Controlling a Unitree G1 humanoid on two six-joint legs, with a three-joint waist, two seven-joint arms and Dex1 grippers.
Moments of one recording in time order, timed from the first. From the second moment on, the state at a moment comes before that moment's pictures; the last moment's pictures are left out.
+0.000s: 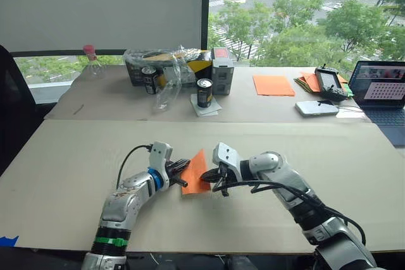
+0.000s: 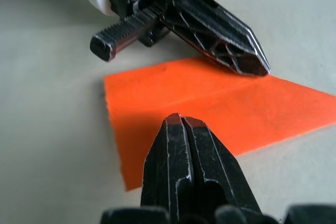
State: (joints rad) left arm -0.32 0.25 0.04 -0.01 -0.36 0.67 -0.52; right arm -0.59 -0.37 0.42 0.16 0.08 0.38 1.02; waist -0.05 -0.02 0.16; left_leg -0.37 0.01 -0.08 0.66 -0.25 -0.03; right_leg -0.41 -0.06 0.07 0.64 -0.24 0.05
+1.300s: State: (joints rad) left arm -0.68 0.25 -0.14 0.56 -0.14 0.31 -0.75; right arm -0.55 -0.30 0.43 0.06 0.00 0.50 0.88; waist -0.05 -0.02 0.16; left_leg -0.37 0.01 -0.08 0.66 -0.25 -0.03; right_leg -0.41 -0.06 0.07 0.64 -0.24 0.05
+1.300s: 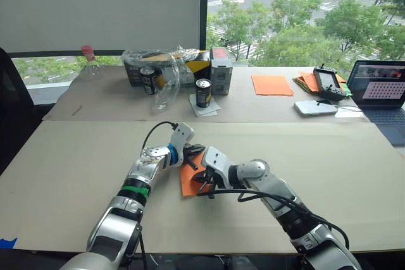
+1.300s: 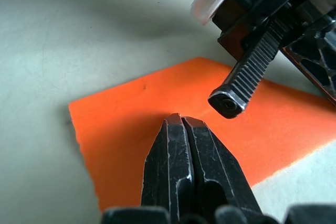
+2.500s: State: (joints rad) left arm -0.18 0.48 0.10 -0.21 -0.40 0.82 -0.64; right arm -0.60 -0.29 0.47 0.11 0.00 0.45 0.91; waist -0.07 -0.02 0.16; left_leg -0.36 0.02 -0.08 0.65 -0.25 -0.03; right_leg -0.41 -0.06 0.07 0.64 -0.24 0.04
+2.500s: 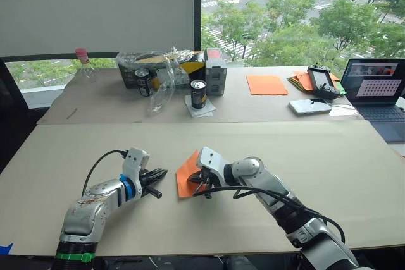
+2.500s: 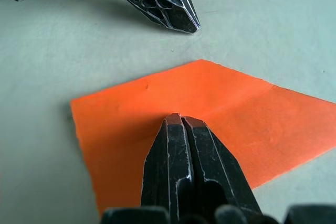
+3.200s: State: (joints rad) left arm -0.36 0.65 0.06 -0.08 -0.50 0.70 -0.96; right arm -0.47 -0.51 0.28 -0.30 0.15 0.71 0.88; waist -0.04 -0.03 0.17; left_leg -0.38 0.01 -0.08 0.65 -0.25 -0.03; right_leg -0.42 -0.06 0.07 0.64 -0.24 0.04
